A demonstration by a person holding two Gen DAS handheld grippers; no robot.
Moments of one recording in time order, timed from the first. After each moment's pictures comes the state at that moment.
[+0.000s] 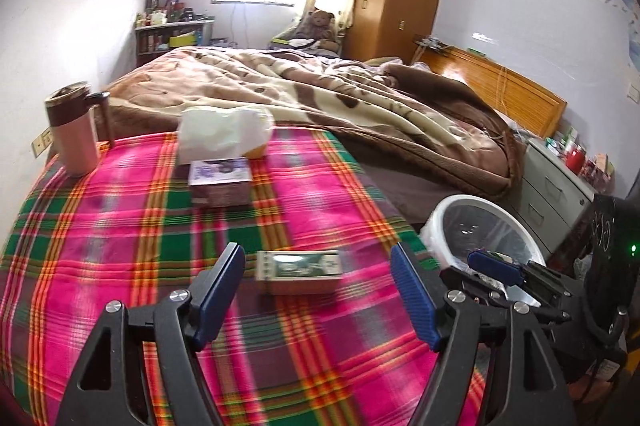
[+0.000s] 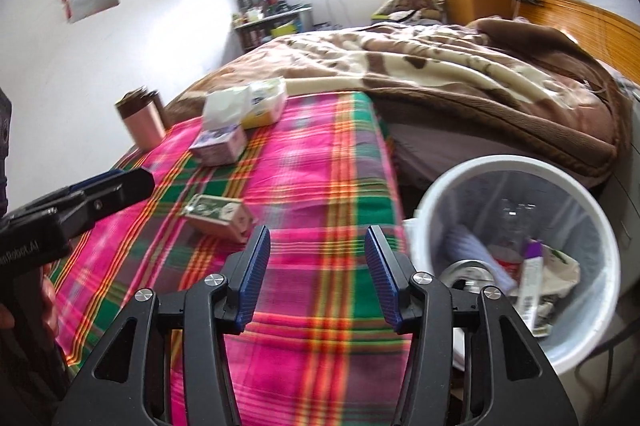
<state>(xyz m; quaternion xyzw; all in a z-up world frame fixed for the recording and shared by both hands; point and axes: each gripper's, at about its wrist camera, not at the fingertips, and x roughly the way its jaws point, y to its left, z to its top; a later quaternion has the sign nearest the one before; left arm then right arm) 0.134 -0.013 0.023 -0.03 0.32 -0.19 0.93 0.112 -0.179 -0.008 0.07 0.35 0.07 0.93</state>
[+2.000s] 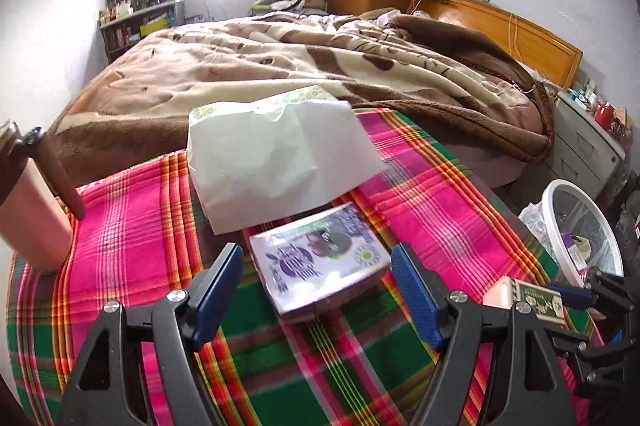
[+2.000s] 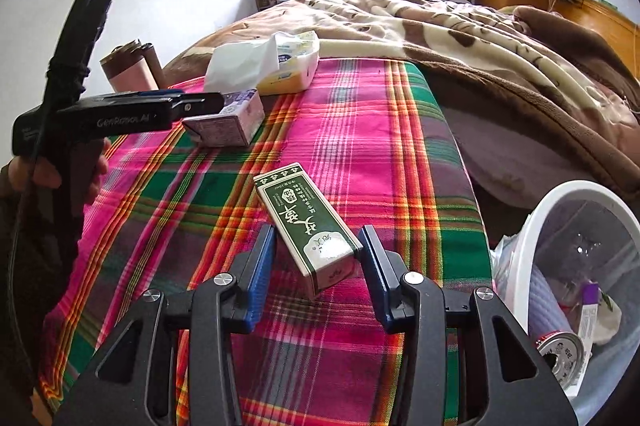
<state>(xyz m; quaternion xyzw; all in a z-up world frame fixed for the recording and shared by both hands) 0.308 0.022 -0.022 0.06 0.39 -0.23 0.89 0.184 -0.135 -0.036 0.04 0.41 0.08 0.91</state>
